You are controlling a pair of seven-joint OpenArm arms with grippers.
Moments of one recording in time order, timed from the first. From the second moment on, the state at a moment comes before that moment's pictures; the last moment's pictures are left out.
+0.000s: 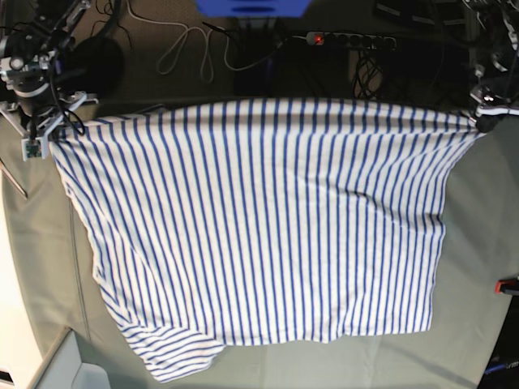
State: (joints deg) left arm 25.5 -5.4 -46.6 98.5 -42.7 -9.2 42.3; right arm -18.5 -6.7 44.9 107.1 -17.0 40.1 -32.6
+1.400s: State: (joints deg) left arm 19.8 -2.9 -50.1 96.8 -42.0 -9.1 42.5; right arm -10.7 -6.3 38.4 97.7 -18.1 40.2 -33.2
